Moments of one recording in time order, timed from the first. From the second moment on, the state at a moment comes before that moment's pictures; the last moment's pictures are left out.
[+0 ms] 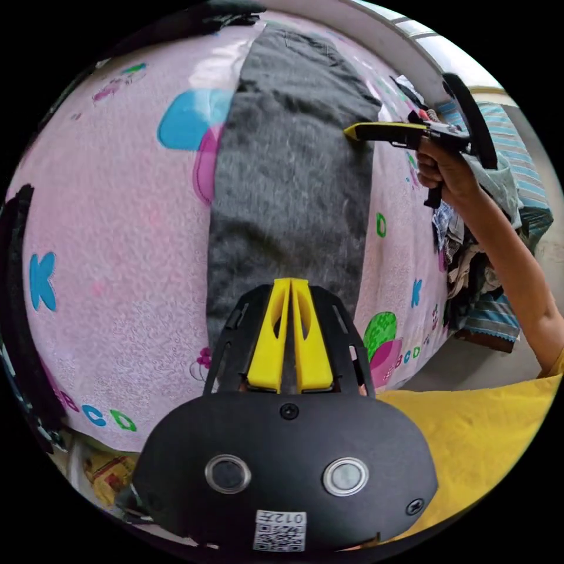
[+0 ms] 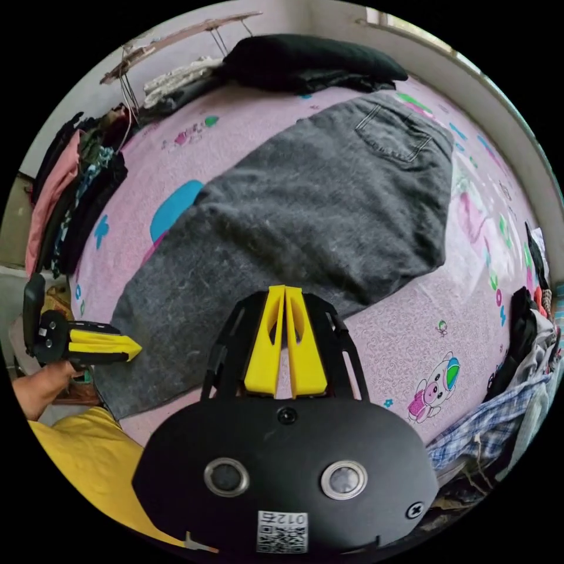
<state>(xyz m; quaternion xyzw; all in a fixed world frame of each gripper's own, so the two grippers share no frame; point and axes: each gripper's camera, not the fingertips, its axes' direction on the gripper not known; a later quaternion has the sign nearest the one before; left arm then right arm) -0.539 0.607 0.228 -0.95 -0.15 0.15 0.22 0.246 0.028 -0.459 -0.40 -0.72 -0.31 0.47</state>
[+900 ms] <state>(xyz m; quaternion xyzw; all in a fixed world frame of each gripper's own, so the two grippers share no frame) -0.567 0.399 0.104 -0.94 -0.21 0.13 0.25 0.196 0.178 -0.472 -0.44 -0.78 -0.25 0.38</state>
